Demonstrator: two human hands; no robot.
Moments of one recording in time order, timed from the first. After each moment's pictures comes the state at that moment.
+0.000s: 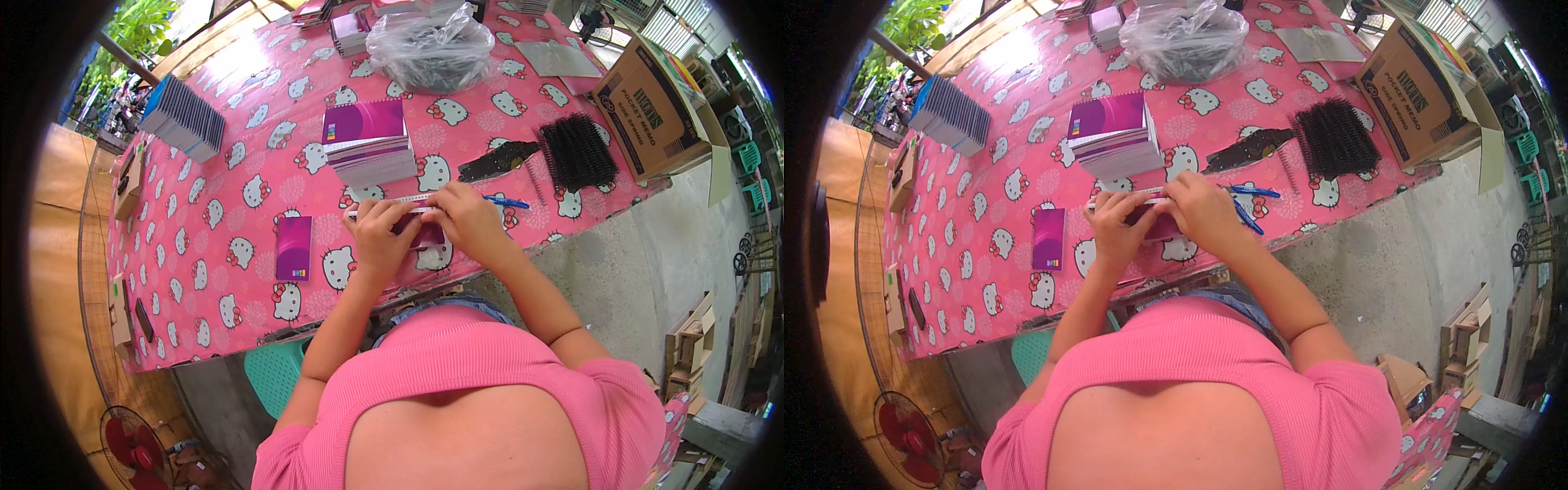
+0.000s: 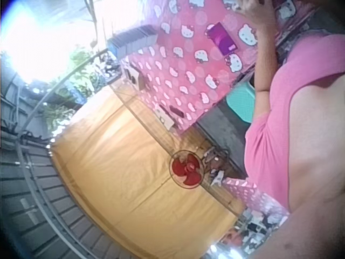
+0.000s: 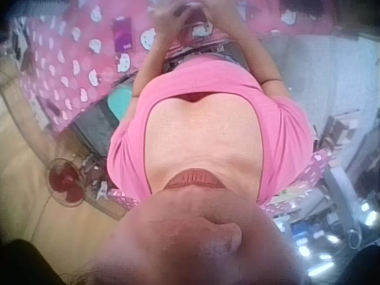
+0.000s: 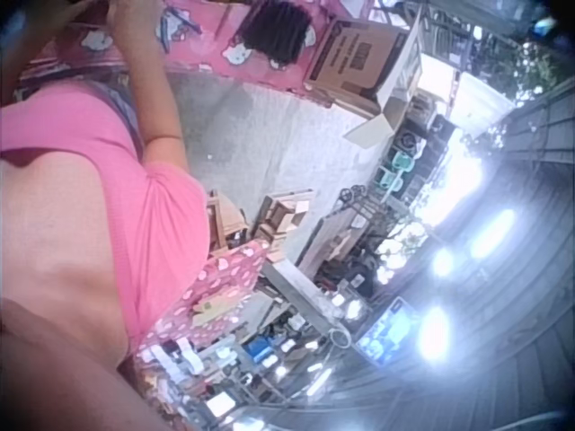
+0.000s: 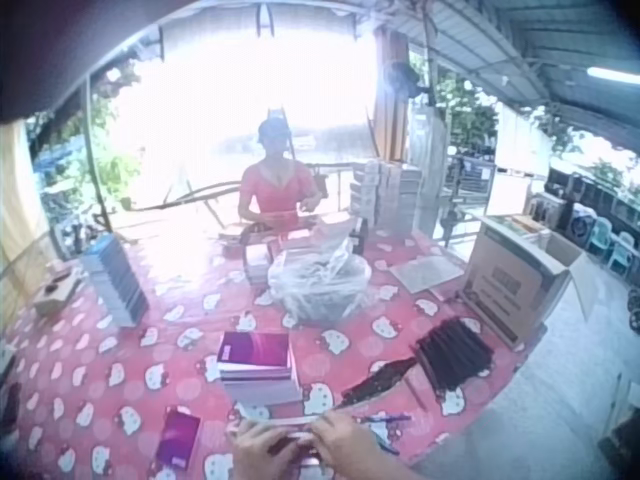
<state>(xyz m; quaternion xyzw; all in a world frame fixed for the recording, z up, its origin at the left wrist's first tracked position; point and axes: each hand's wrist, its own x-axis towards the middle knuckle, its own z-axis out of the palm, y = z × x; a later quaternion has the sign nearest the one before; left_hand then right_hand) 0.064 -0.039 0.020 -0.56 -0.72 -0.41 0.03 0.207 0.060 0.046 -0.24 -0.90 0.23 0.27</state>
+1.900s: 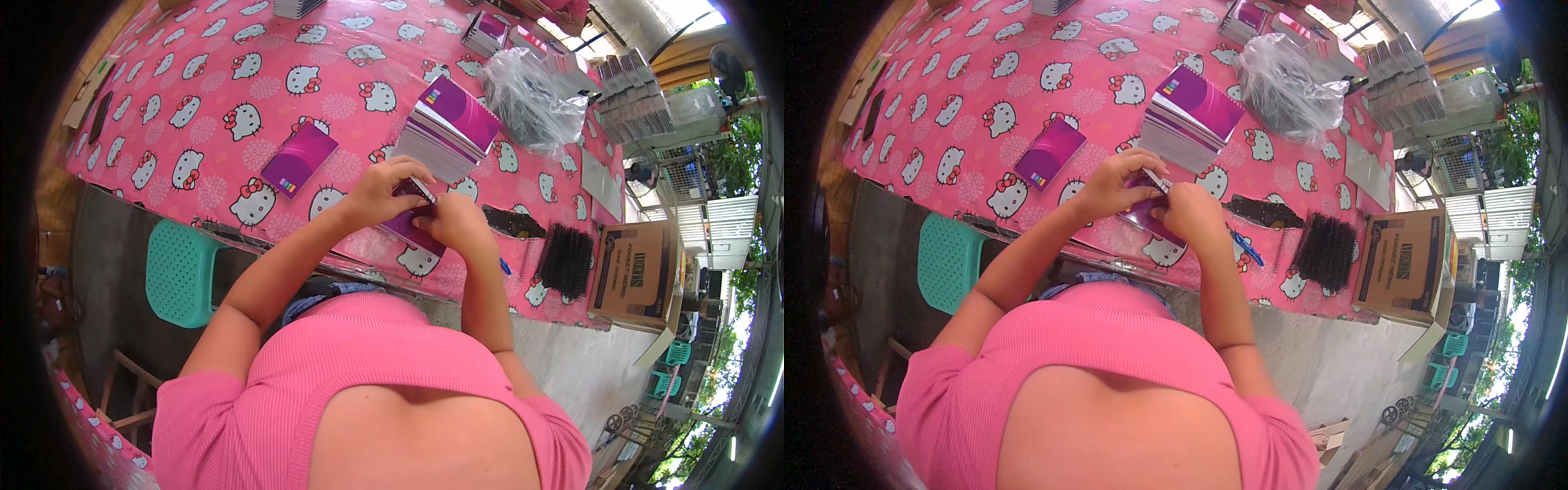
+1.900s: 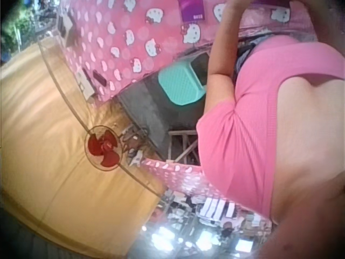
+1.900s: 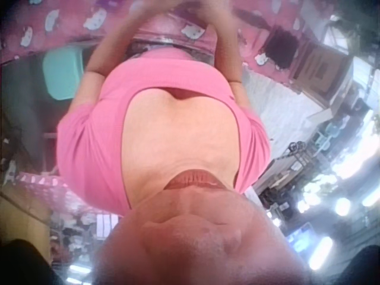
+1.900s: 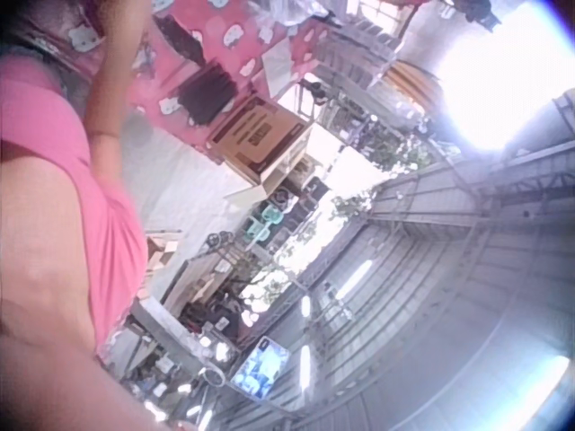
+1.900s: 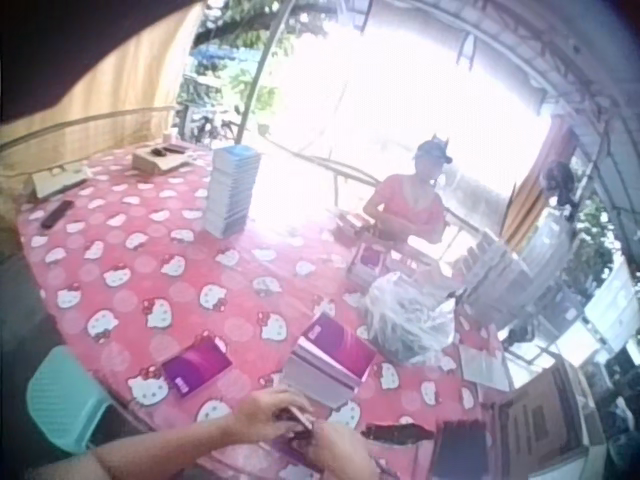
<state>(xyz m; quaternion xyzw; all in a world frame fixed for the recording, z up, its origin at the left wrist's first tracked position) 0.012 -0.060 0.004 -0.53 -0.59 -0.60 -0.12 0.129 0.063 0.073 -0.20 -0.96 0.14 -0.15</state>
